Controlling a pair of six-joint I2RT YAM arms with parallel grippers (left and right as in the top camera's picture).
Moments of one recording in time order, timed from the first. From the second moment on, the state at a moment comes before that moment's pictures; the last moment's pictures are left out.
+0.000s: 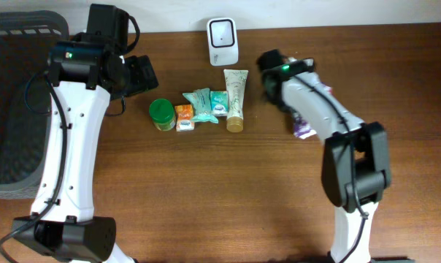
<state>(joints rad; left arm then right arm) -0.14 1.79 2.05 -1.40 -0.17 -0.45 0.33 2.14 1.71 -1.06 0.79 0.39</state>
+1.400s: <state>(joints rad) -0.14 1.79 2.05 -1.40 -0.17 -0.45 -0.06 2.14 1.85 -0.71 -0.84 0.05</state>
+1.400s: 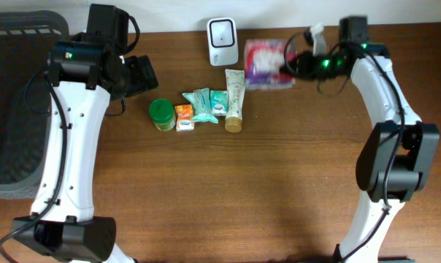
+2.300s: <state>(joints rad) -0.14 1.79 2.05 -1.40 -0.17 -0.45 -0.19 2.19 1.95 -0.40 -0.47 0.51</state>
